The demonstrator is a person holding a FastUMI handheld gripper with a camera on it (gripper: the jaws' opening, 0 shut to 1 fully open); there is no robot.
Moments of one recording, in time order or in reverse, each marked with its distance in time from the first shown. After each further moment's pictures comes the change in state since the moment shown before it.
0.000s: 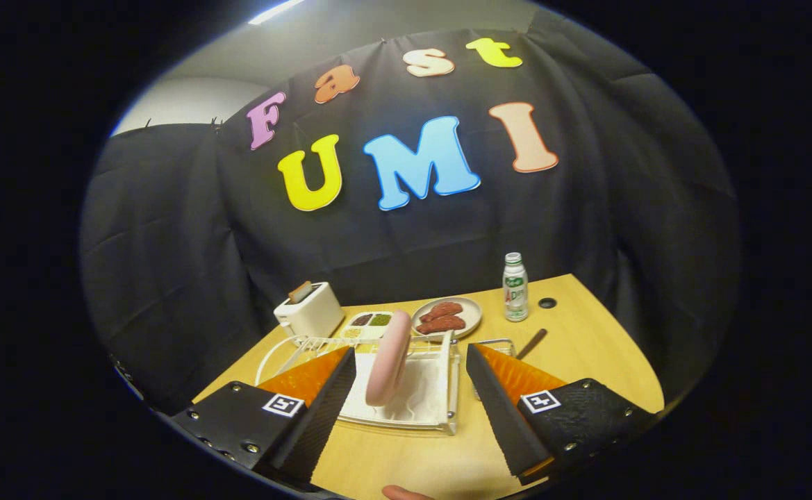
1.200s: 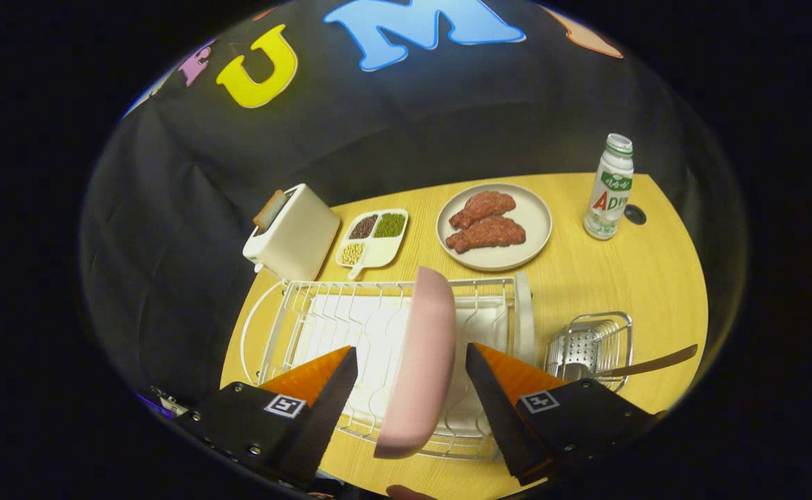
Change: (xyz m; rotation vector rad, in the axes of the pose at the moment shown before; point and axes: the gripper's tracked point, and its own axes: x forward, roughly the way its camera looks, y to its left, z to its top) arm 0.173 0.007 -0.085 0.119 0.687 0.033
